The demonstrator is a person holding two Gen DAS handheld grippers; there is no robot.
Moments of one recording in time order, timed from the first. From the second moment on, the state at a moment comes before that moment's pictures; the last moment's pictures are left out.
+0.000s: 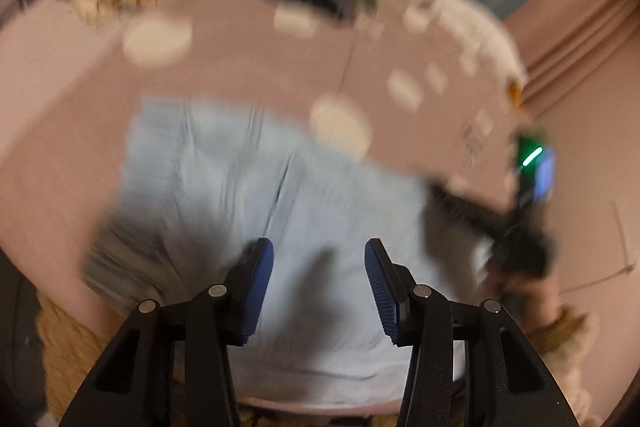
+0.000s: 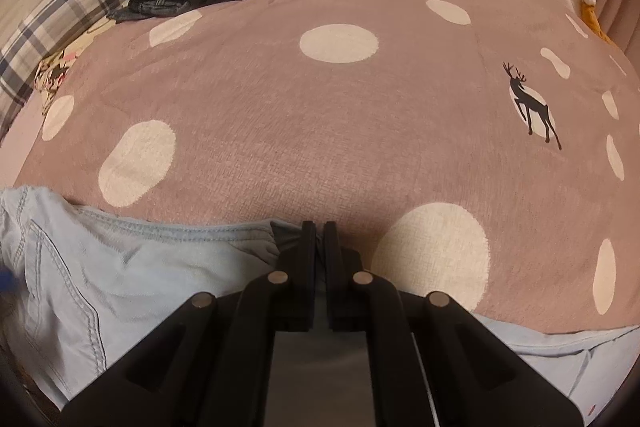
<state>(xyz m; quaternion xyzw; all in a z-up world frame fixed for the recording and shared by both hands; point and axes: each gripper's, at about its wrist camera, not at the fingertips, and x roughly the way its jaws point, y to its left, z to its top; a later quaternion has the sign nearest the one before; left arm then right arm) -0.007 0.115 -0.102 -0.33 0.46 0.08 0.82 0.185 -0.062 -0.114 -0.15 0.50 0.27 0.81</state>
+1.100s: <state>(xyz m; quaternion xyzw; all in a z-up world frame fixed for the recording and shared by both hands) -0.006 0.110 -0.113 -0.30 0.46 0.09 0.83 0.116 -0.143 -0.102 -0.11 0.52 0.22 0.82</state>
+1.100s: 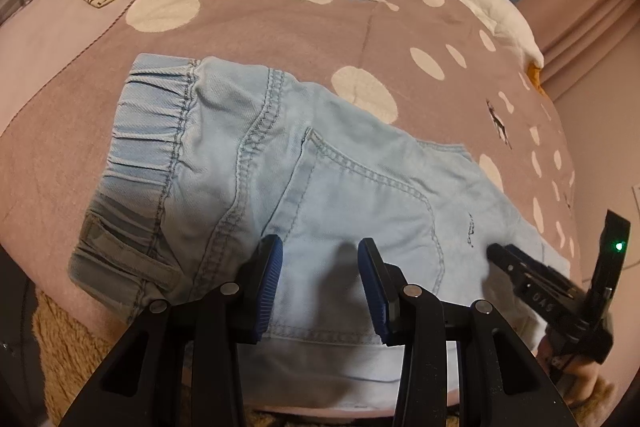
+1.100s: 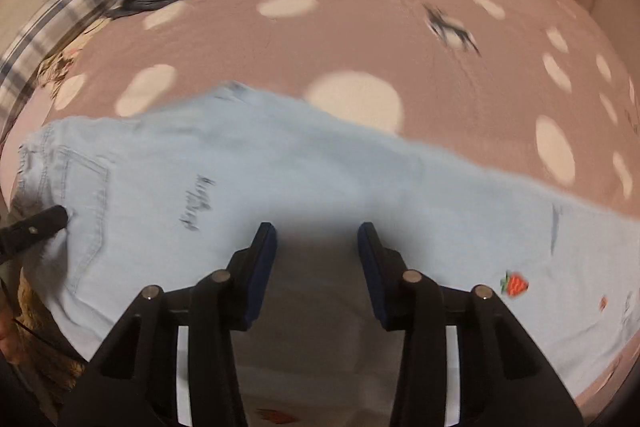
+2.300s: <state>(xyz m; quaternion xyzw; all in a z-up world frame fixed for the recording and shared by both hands) -0.007 0.110 -0.112 -0.31 0.46 0.09 0.83 0.132 -0.217 -0.103 -0.06 0.52 0.14 0.84</state>
